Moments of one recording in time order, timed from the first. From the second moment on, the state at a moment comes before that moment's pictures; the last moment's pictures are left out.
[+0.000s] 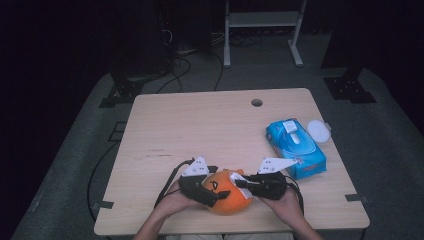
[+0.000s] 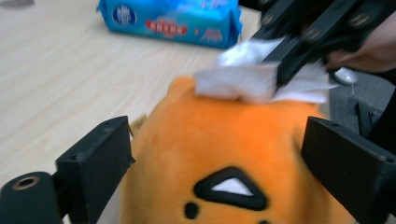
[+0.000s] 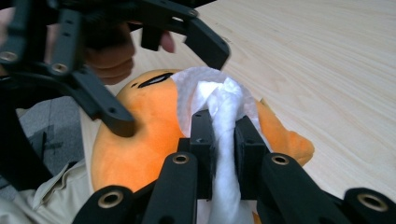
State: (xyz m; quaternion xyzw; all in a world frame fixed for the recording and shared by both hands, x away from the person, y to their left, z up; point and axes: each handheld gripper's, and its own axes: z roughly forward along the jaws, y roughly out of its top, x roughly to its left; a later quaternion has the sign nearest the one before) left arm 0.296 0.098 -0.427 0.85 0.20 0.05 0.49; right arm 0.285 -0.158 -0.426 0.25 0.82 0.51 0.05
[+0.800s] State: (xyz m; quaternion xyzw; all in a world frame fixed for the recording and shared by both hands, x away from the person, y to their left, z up) left arm 0.288 0.091 -0.436 0.86 0.17 0.05 0.48; right arm 0.291 -0.165 -0.429 0.26 0.81 0.52 0.07
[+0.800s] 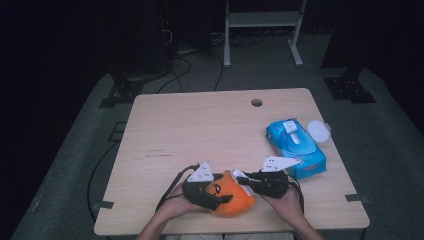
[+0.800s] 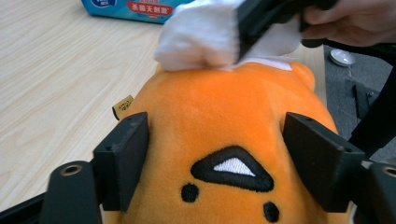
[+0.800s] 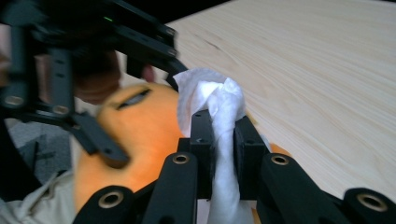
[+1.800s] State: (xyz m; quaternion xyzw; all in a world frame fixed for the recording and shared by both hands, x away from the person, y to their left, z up) left arm 0.292 0.095 -0.435 0.85 0.19 0.03 0.48; right arm 0.291 -0.168 -0.431 0.26 0.82 0.50 0.09
